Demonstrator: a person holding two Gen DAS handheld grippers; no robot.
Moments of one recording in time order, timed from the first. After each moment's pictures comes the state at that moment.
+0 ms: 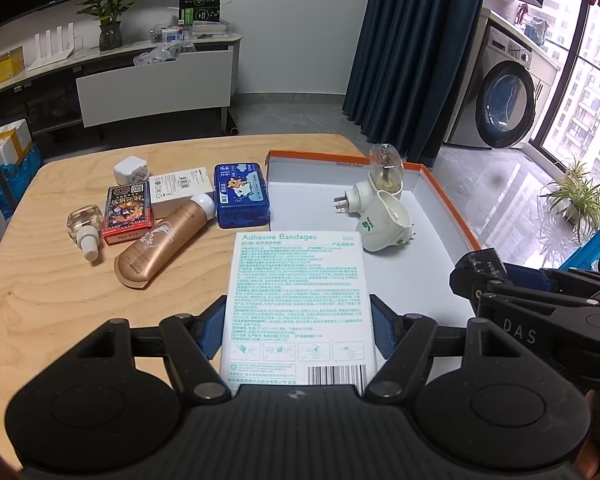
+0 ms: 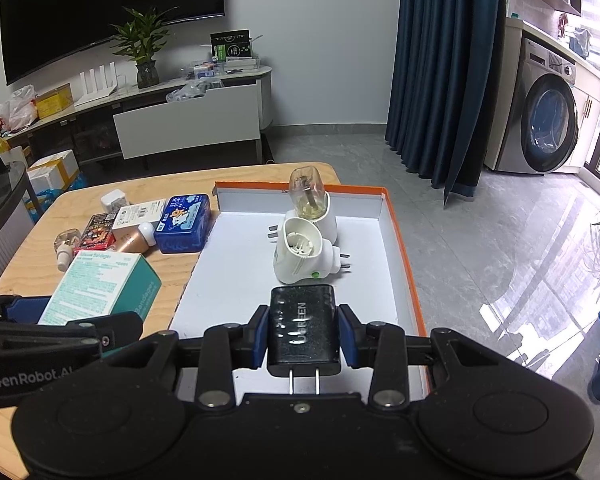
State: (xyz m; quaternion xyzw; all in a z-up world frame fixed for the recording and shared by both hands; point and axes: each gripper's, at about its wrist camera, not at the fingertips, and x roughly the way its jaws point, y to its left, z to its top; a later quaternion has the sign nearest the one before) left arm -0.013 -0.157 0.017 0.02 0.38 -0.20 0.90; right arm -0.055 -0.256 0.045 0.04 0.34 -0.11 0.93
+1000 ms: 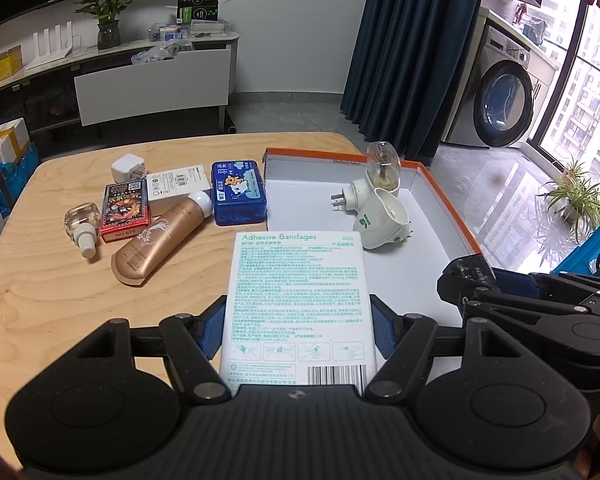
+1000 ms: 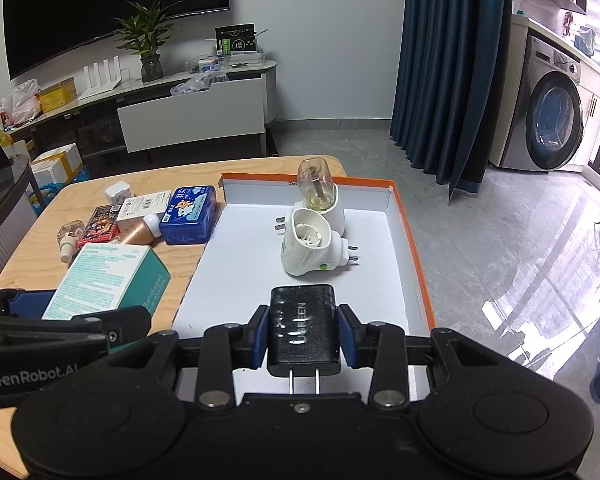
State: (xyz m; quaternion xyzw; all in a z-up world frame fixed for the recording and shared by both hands) left arm -0.014 -0.156 0.015 0.02 0.38 -0.20 0.90; right arm -0.055 -0.251 0.040 0.04 0.35 -0.11 0.93
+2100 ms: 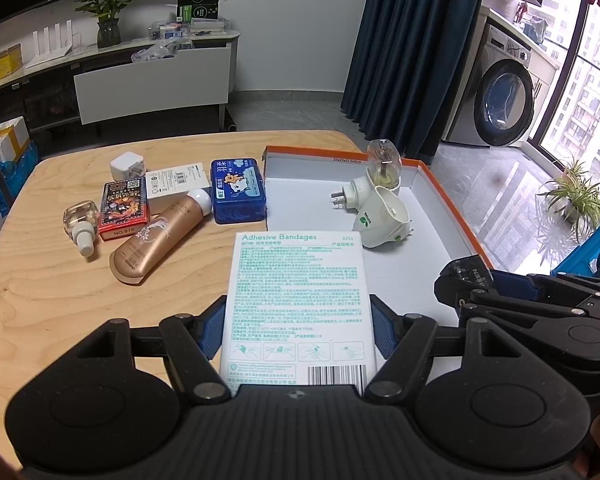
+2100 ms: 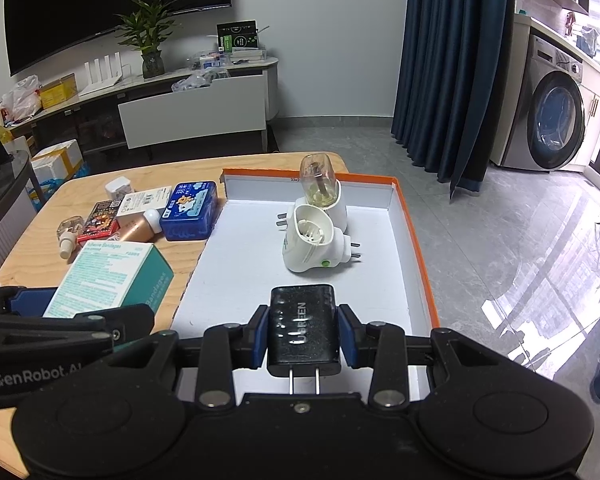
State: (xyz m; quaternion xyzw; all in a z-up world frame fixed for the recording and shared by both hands) left arm -0.014 -0.156 0.013 0.02 0.38 -0.20 0.90; right arm -0.054 -0.248 0.037 0.03 0.35 -0.10 0.93
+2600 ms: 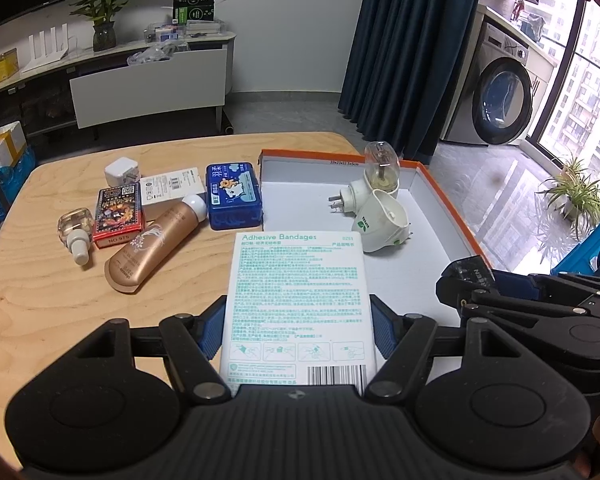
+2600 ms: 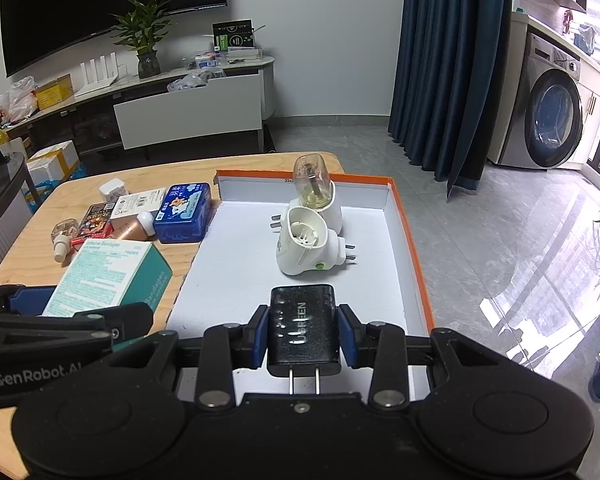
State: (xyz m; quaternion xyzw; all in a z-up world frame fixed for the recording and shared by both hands) left arm -0.006 -0.162 0.014 0.03 0.38 -0.21 0.90; right arm -0.048 -0.255 0.036 0.04 0.36 -0.11 0.93
